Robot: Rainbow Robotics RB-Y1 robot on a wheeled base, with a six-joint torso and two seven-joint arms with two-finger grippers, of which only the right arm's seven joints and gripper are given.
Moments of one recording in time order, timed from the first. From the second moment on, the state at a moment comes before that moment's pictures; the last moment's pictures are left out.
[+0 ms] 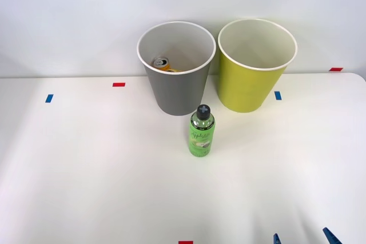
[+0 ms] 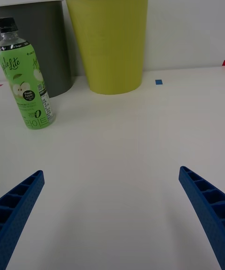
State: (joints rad) arm 1.06 -0.18 0.17 -1.89 0.27 -0.75 1.19
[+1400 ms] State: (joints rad) arm 1.06 -0.18 0.17 -1.89 0.27 -0.75 1.19
